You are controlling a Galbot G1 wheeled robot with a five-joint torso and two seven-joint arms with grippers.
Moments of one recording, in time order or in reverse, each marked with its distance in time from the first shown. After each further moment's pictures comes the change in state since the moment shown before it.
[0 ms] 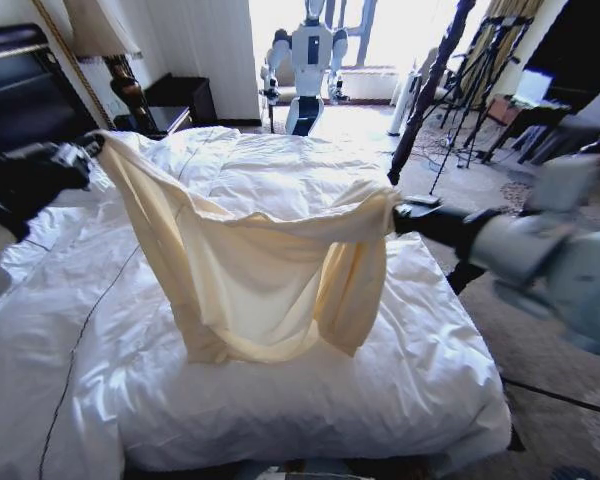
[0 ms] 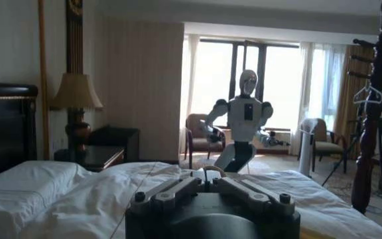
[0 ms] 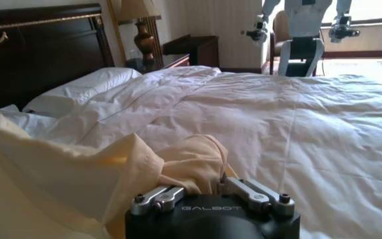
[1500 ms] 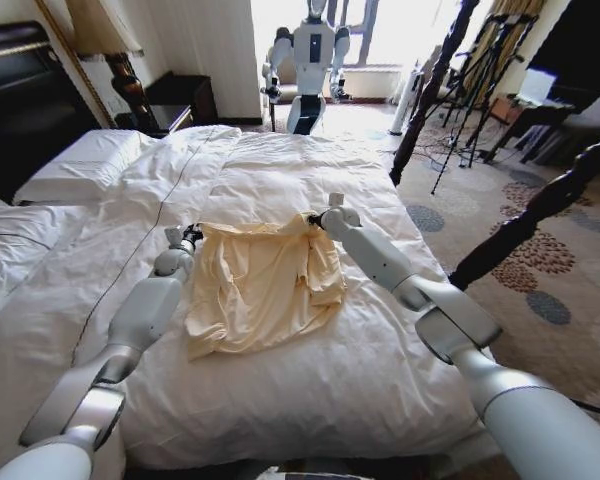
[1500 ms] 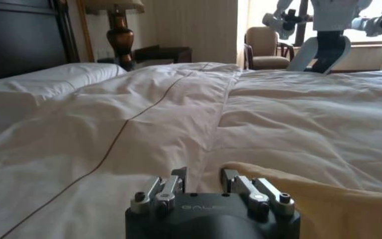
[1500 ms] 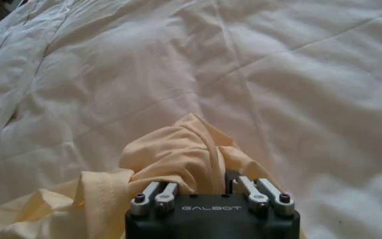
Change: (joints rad) left arm -0.836 -0.379 1.078 1.186 0.707 -0.351 0.148; right arm 0.141 0.877 0.137 -1.364 -0.159 -0.131 -0.031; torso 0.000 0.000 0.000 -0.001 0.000
